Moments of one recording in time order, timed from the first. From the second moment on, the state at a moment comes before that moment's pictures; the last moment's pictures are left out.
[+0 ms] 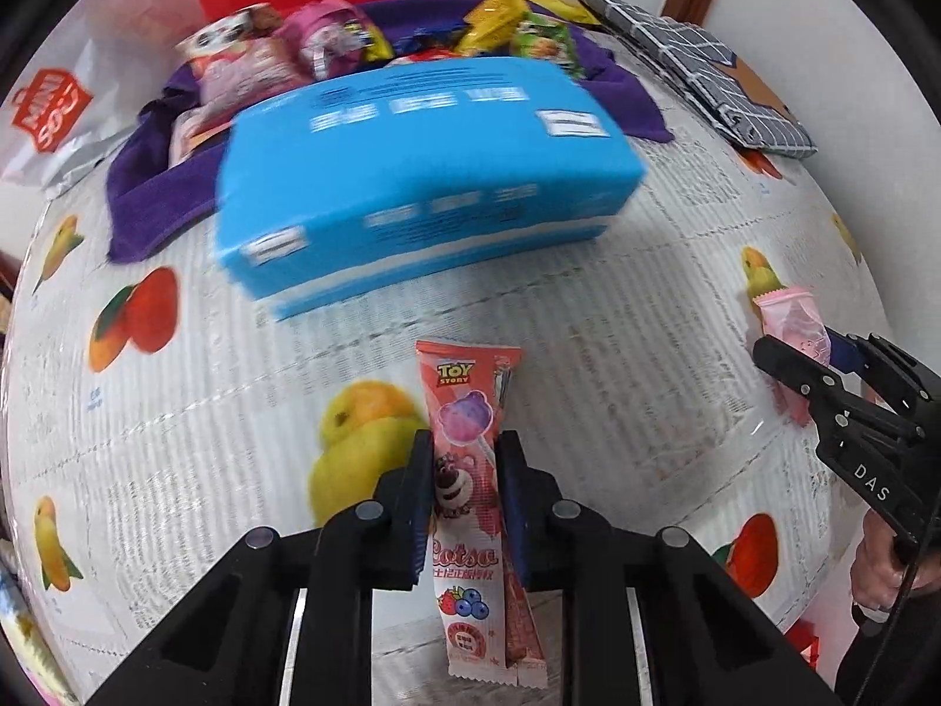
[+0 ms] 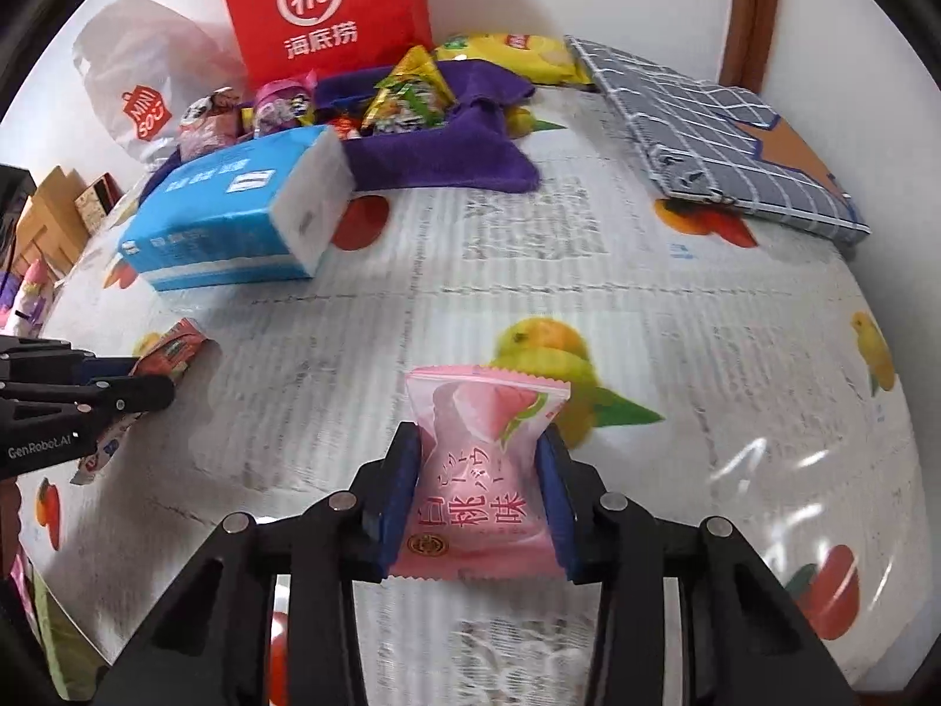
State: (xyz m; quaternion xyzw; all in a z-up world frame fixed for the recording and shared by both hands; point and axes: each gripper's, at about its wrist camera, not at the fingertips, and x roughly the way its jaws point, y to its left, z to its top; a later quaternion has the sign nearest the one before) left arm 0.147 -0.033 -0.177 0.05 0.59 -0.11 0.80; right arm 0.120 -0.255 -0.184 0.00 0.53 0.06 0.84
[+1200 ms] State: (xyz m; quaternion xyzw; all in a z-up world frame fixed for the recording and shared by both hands) left arm 0.147 0.071 -0.169 0.00 0.55 -0.08 0.83; right arm 0.148 -0.160 -0.183 -0.03 0.53 0.08 0.84
